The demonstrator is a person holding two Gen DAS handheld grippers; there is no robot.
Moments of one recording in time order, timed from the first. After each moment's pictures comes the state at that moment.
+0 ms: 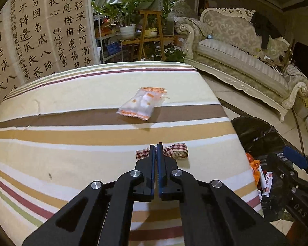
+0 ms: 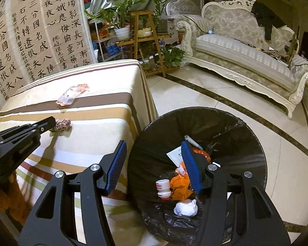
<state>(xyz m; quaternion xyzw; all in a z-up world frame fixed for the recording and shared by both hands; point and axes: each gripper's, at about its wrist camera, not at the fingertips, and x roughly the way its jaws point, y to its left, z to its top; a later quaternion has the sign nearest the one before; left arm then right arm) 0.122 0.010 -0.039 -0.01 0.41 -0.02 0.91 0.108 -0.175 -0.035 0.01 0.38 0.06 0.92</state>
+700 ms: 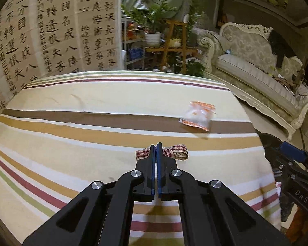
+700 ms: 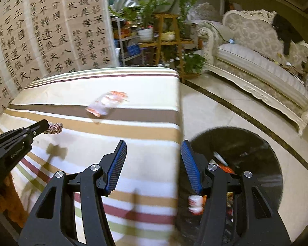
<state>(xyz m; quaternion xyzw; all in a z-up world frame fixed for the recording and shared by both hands) 0.106 0.085 -0.020 -0.05 0.38 0.04 0.92 0.125 -0.104 -0.016 -0.02 0.37 0.12 0.92</state>
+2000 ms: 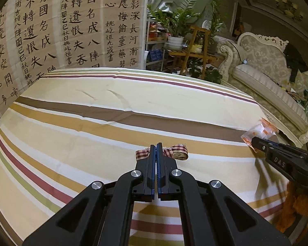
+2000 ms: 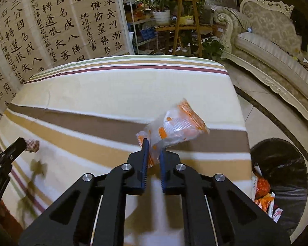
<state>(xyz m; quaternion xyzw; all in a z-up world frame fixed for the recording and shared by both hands) 0.099 0.144 -0.022 -0.08 0.37 0.08 0.92 0.182 -0.026 -0.035 -0.01 0.43 0.15 0.89</state>
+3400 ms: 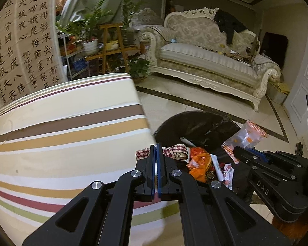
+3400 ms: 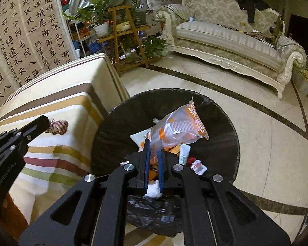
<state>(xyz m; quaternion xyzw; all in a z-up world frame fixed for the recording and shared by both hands) 0.091 -0.092 -0.025 0.02 0.37 -0.12 0.92 0.087 -0.249 -0.050 0.05 0.41 0.01 0.91</state>
